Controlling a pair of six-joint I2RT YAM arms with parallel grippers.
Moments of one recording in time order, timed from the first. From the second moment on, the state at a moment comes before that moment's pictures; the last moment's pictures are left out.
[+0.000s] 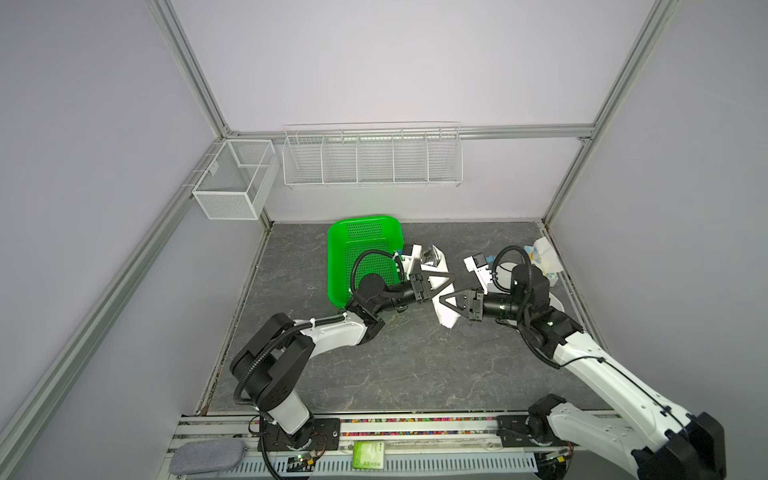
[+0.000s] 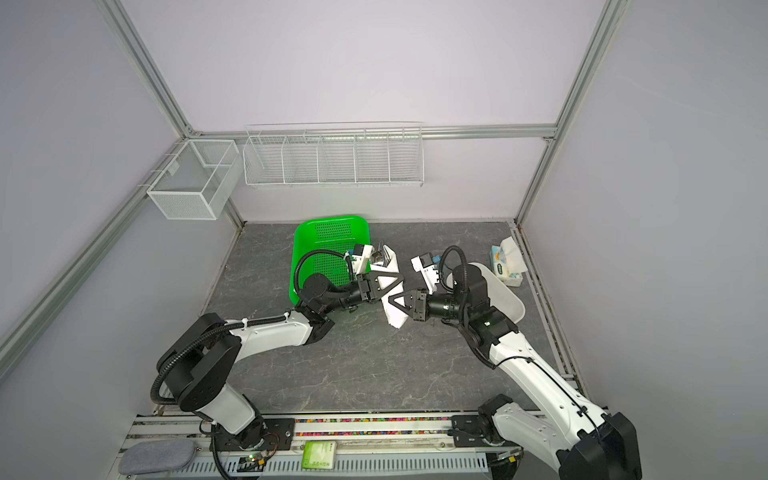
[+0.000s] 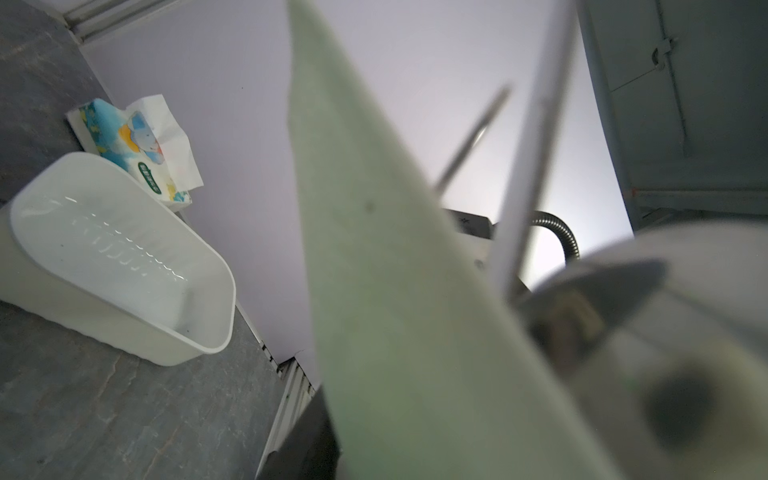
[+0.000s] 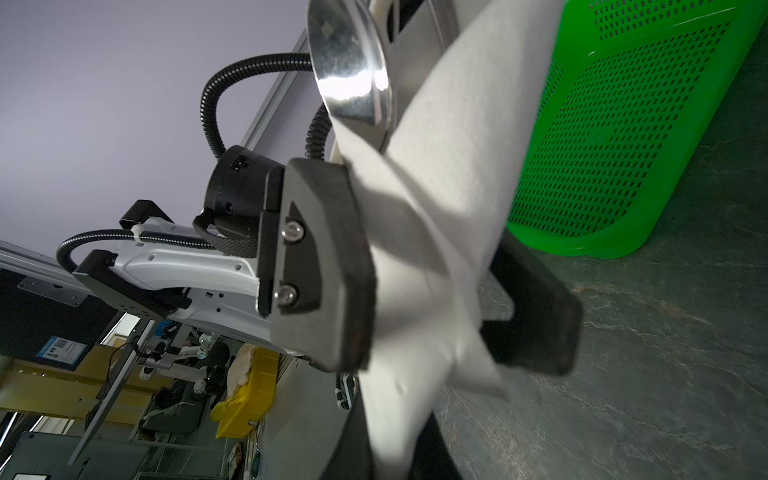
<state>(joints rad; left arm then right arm) -0.80 1.64 0.83 1.13 0.66 -1.32 0.48 1.02 0.78 -0.07 -0.82 0.65</state>
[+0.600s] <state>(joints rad) -0.80 1.59 0.81 1.08 0.62 -1.28 0.47 1.00 0.77 -0.07 -0.81 0.66</state>
